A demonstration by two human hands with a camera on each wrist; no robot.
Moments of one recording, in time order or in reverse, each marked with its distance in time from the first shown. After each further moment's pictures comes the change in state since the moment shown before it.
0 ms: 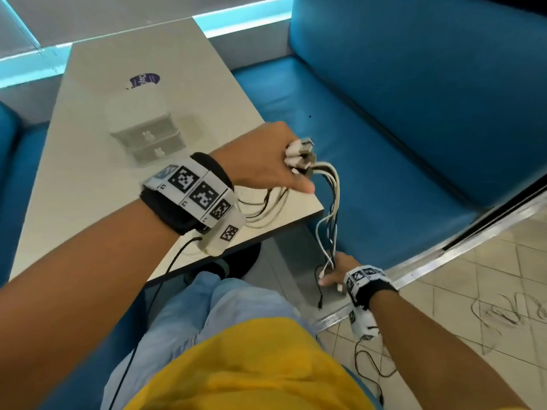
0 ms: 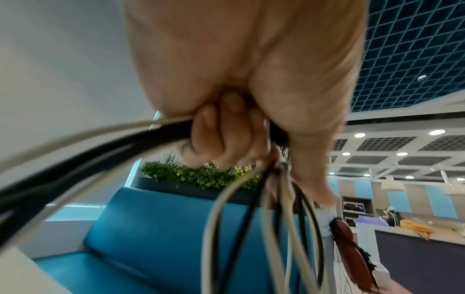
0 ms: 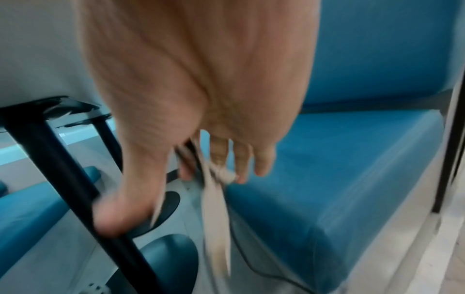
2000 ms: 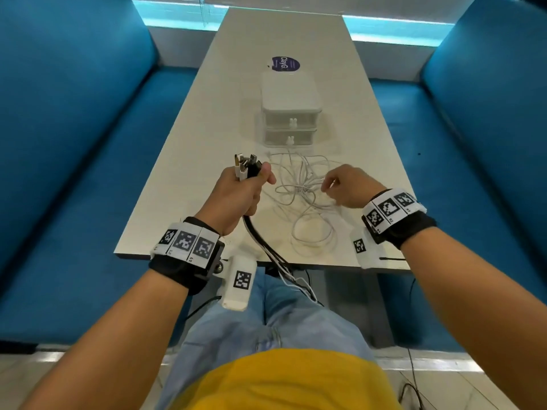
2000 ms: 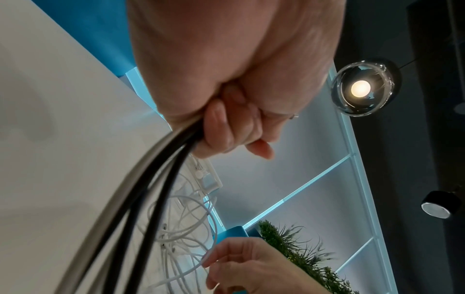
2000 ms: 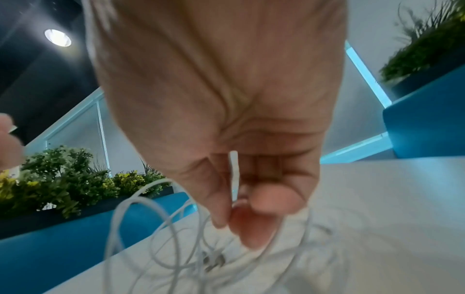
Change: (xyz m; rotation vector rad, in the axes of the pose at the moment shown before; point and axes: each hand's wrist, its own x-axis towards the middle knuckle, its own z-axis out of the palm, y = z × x) left_hand -0.187 -0.160 0.008 -1.109 0.765 -0.665; right_hand -0.012 -0.342 -0.042 -0.455 0.110 -0.556
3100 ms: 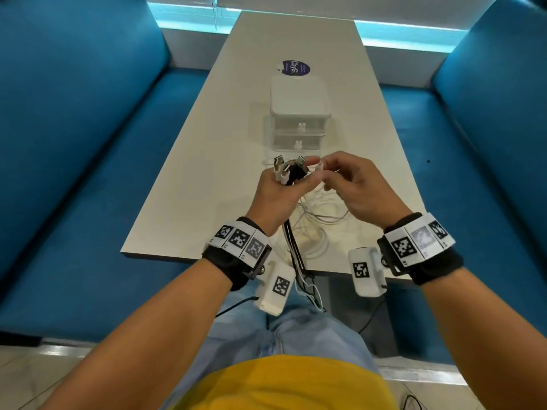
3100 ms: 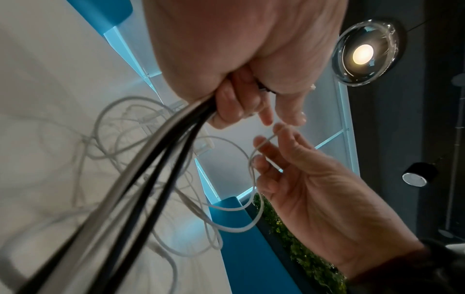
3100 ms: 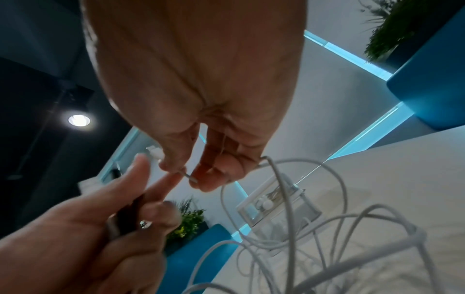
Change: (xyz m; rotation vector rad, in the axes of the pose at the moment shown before) left_hand 0.007 0.003 0.054 -0.124 0.070 0.205; right_hand -0.050 -0.035 -0.012 0.651 0.215 -0.495
